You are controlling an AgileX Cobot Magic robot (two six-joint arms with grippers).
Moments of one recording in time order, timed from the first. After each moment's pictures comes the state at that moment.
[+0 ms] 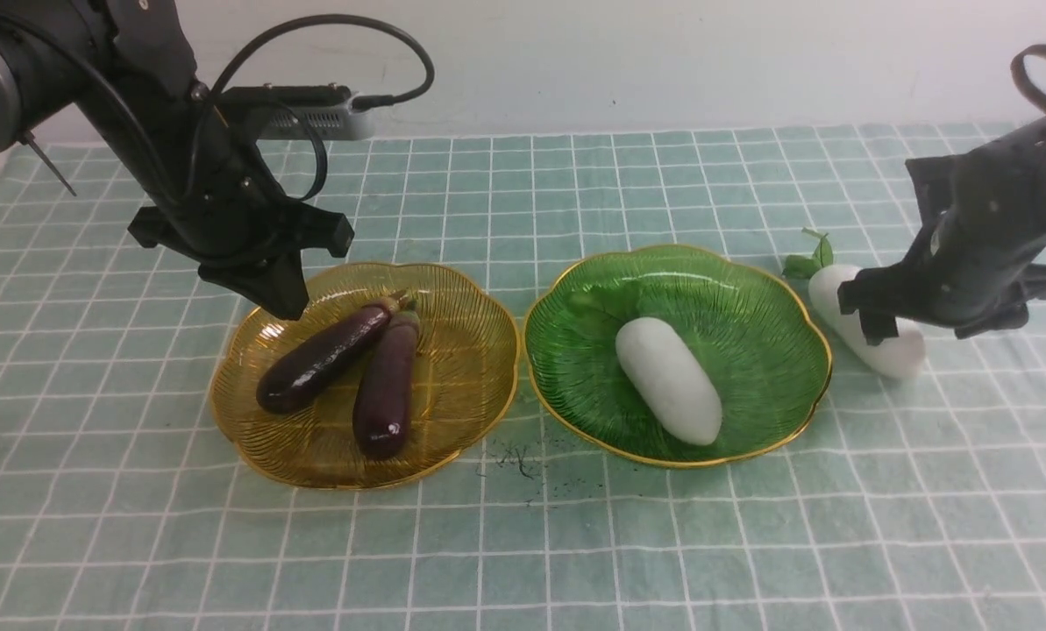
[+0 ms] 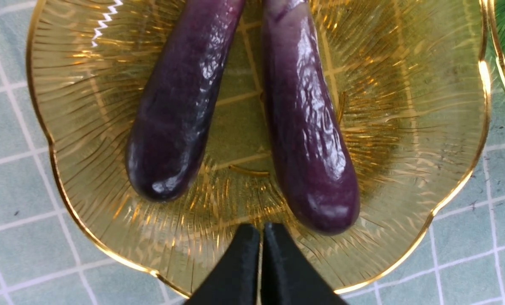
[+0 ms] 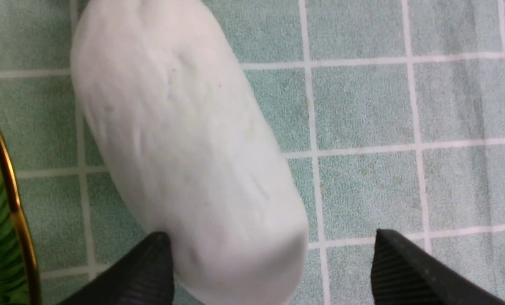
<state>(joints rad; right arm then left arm) 0.11 1.98 -1.40 -0.30 0.76 0.36 -0.13 1.89 -1.69 -0.16 1.23 0.12</state>
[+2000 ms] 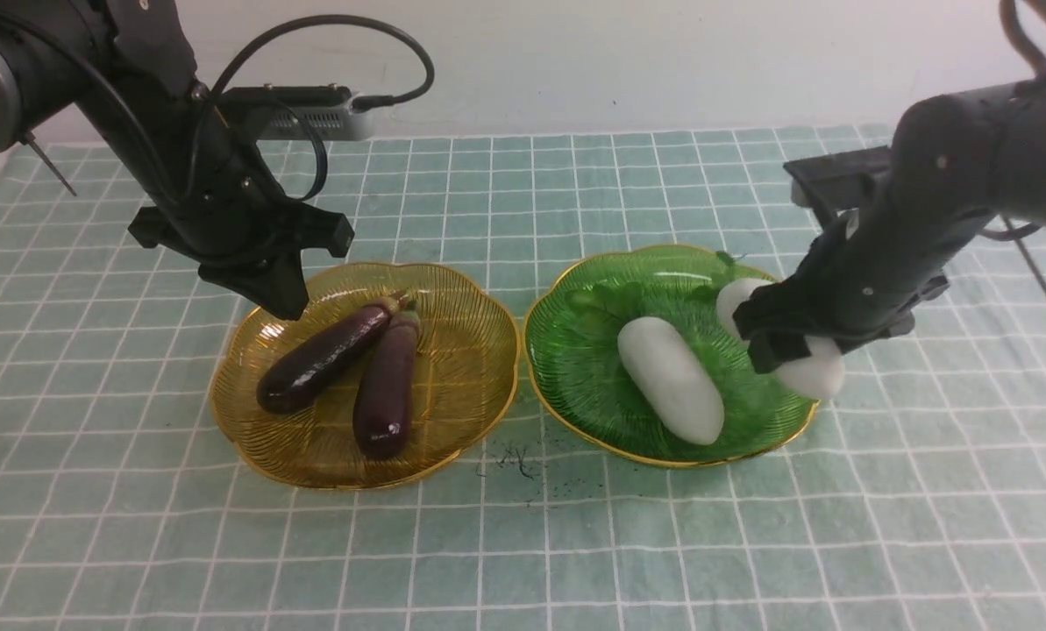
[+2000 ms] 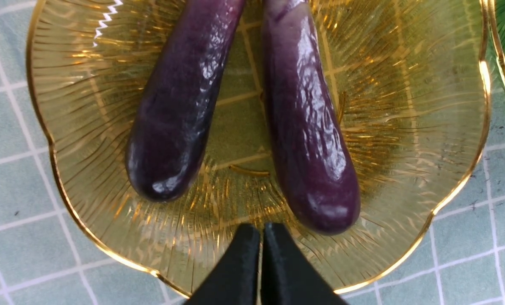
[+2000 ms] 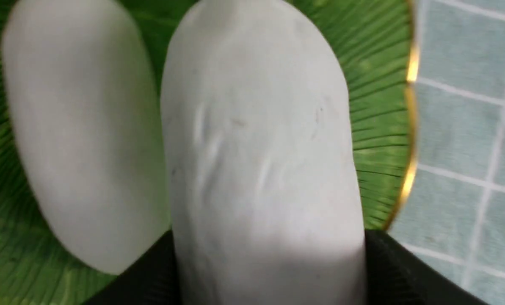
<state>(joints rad) 0.29 1.89 -1.41 0.06 0.90 -0.05 -0.13 1.89 -1.69 -0.16 1.23 0.12</state>
